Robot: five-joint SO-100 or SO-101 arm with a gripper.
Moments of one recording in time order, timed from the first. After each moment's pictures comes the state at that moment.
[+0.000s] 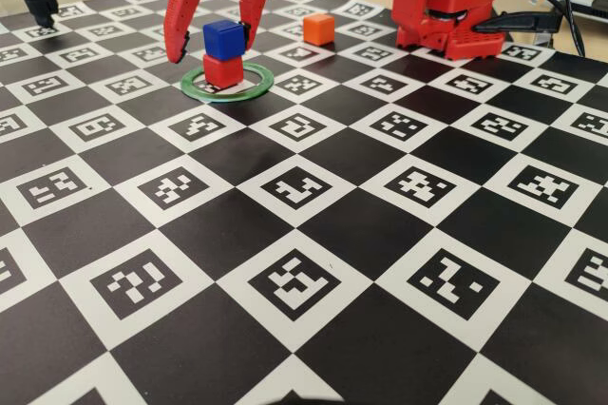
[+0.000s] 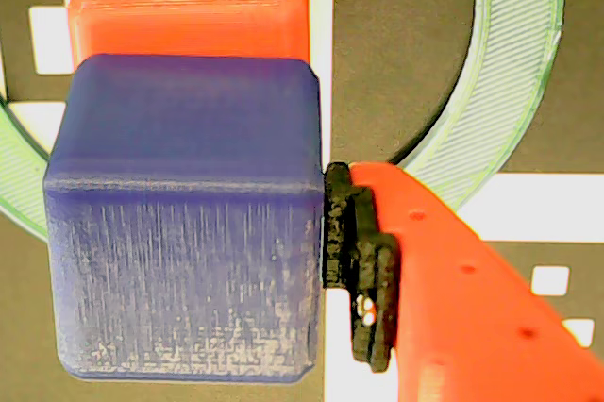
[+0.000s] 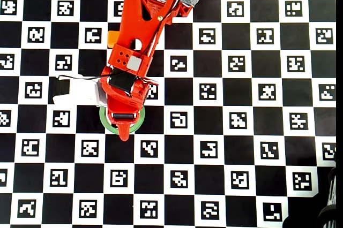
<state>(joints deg) 23.3 82.0 99.7 64.8 -22.8</state>
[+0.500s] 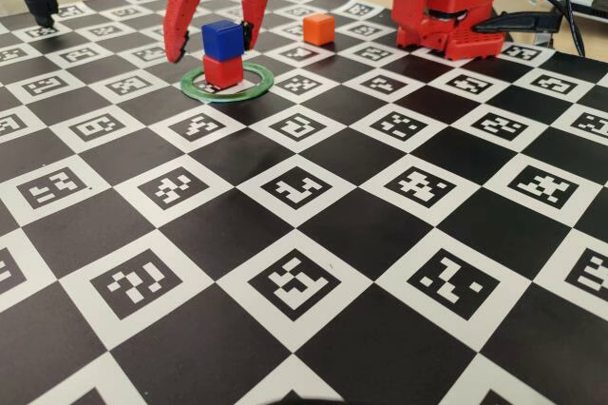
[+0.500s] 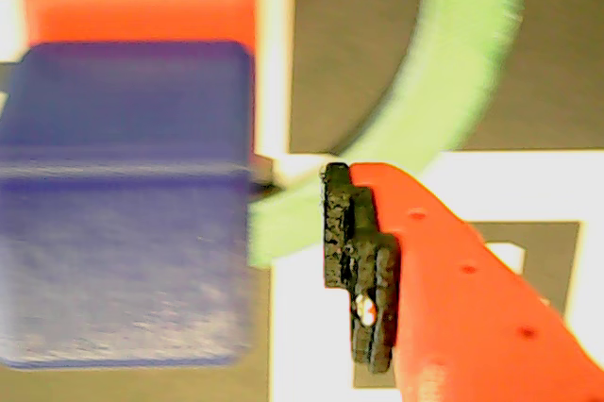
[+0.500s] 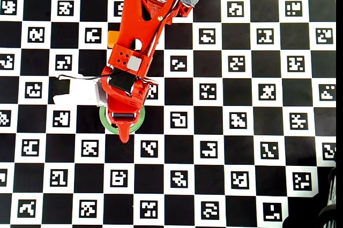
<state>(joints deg) 23.4 82.0 99.7 68.6 -22.8</state>
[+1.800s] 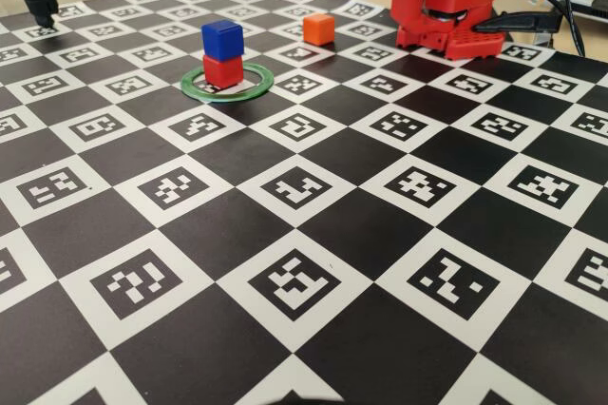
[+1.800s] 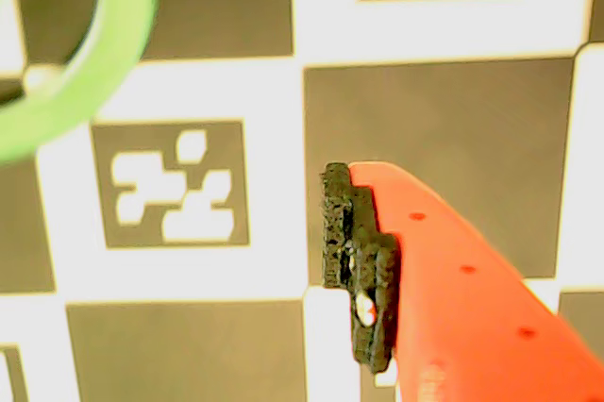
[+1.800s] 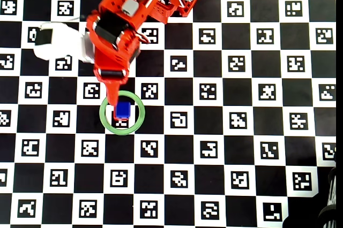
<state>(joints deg) 40.1 105.2 94.0 93.3 -36.7</state>
